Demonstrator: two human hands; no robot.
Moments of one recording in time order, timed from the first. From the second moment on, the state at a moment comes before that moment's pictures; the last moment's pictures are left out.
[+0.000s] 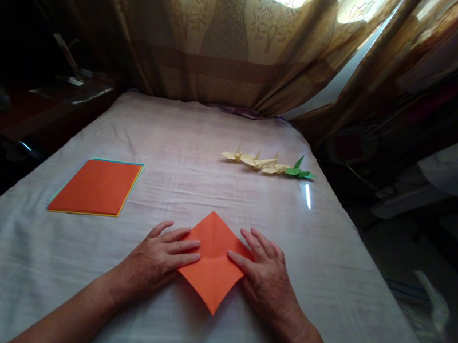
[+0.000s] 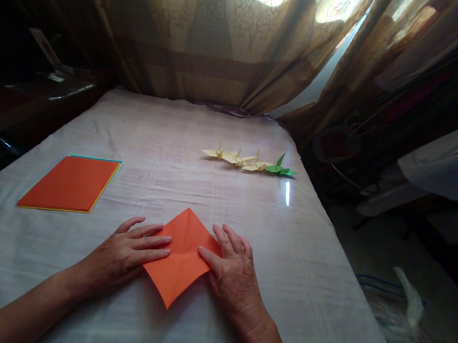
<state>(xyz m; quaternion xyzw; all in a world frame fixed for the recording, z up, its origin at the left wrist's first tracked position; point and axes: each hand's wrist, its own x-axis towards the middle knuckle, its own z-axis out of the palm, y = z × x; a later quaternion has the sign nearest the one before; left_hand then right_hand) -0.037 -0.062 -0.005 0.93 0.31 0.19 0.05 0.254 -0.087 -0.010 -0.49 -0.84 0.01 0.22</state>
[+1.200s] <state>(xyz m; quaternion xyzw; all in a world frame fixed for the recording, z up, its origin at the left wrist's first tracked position) 0.006 -0.083 -0.005 0.93 0.32 0.14 0.05 0.244 -0.077 -0.025 -0.64 -0.71 0.01 0.30</state>
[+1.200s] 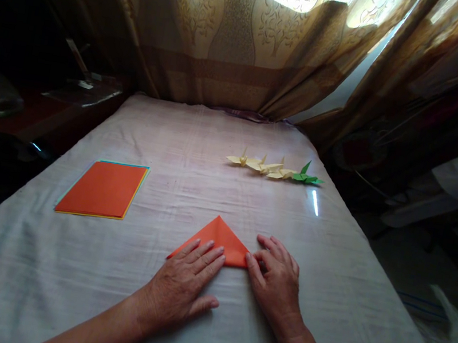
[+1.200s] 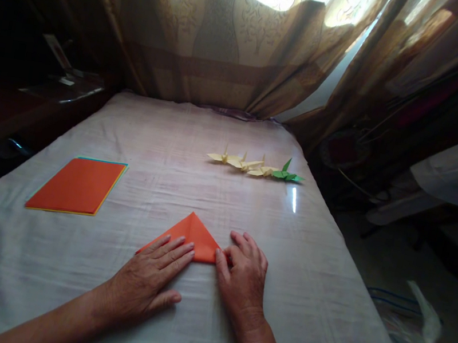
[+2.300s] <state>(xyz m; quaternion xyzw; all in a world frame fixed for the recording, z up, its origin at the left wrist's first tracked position) 0.009 -0.081 0.003 0.92 0.36 0.05 0.12 0.243 -0.077 -0.023 -0.65 -0.71 0.01 0.27</state>
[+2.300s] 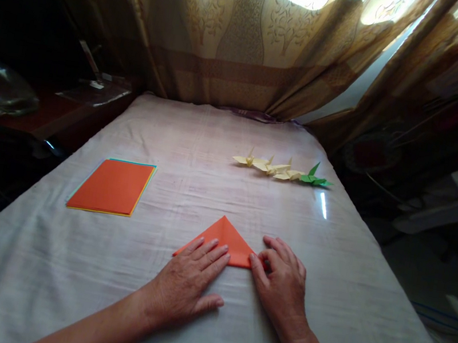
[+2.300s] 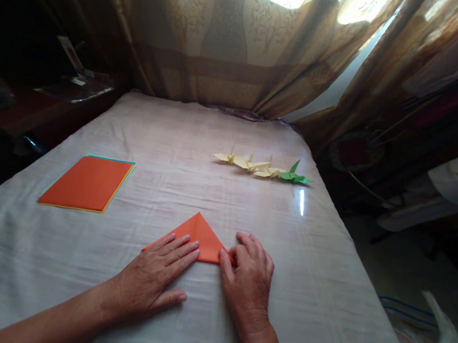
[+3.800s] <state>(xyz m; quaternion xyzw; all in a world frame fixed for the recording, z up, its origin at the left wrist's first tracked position) 0.006 -0.078 -0.008 0.93 0.35 0.08 0.06 0.264 -0.121 -0.012 -0.54 -0.84 0.04 0.03</state>
